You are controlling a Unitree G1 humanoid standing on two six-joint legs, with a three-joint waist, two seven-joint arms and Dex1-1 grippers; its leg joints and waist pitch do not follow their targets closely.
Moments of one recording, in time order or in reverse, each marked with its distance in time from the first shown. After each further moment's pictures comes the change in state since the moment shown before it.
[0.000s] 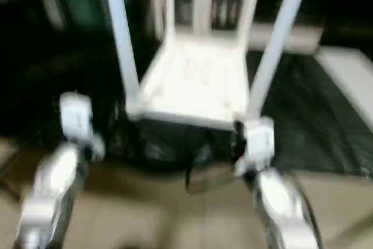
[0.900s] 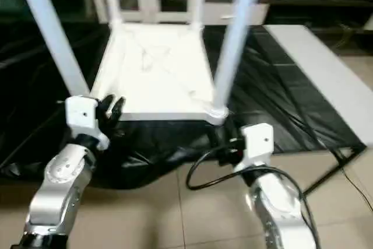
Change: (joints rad) left arm -0.037 -0.010 0.046 0.061 0.017 -0.001 0.115; right arm -0.046 0.000 0.051 0.049 0.014 -0.044 0.087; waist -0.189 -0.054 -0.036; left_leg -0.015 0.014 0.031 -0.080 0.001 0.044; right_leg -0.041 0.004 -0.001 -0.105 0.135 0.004
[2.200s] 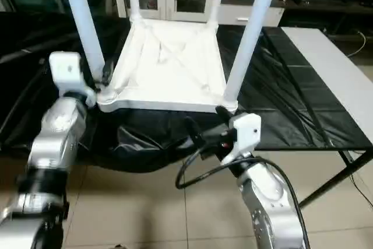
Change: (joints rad) left arm -0.496 0.110 0.105 0.562 -0.019 -0.152 0.071; right arm -0.071 0.031 -0.010 0.048 0.052 -0.039 0.027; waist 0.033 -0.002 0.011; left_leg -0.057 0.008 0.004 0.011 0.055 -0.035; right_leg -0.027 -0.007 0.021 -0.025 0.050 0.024
